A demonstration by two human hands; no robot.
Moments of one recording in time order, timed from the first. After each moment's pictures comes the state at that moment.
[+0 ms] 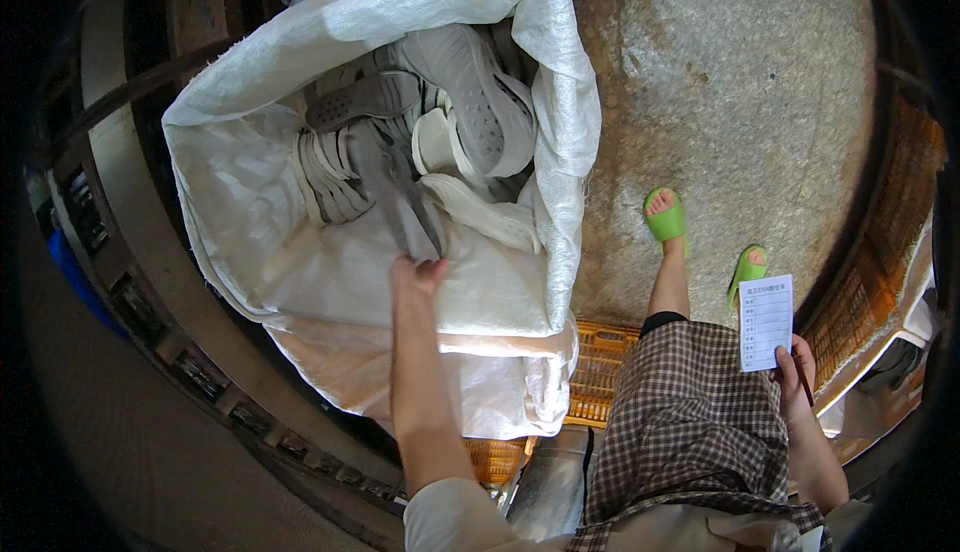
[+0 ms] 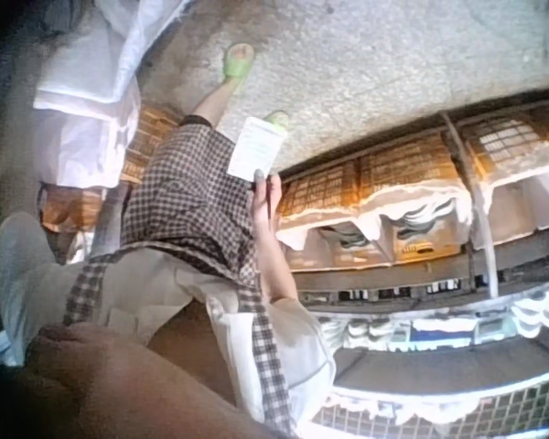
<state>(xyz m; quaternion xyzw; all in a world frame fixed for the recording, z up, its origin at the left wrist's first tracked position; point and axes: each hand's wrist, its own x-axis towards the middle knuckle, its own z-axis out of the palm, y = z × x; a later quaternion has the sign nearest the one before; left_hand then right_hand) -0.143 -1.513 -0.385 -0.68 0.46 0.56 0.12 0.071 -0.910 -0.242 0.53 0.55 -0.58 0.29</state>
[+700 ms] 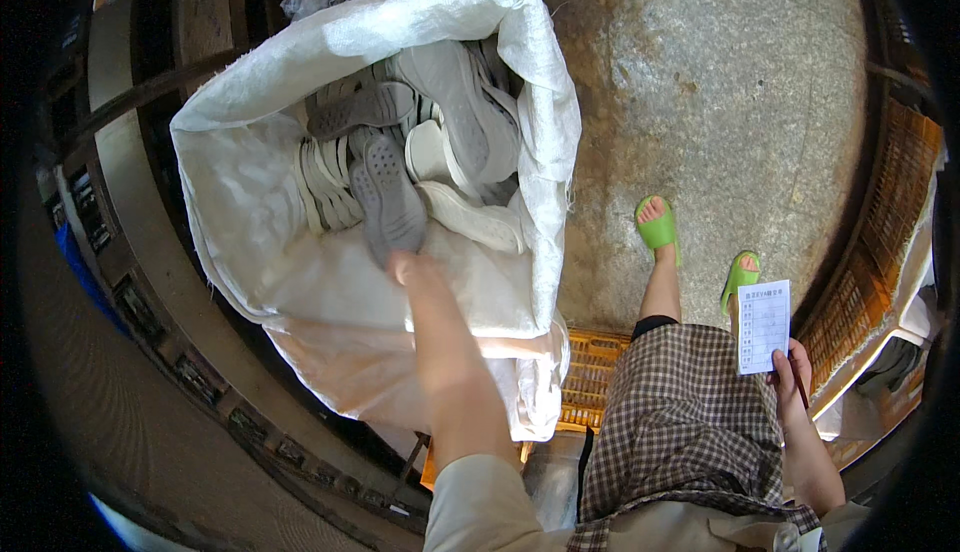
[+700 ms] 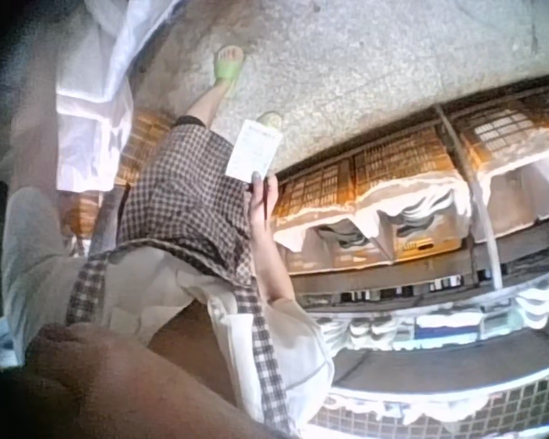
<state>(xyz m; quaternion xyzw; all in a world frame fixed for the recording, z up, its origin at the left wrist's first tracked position) -0.166 -1.456 -0.413 -0.66 0.60 0.40 -0.20 0.084 -0.888 -0.236 0.52 0.55 -0.59 0.27</state>
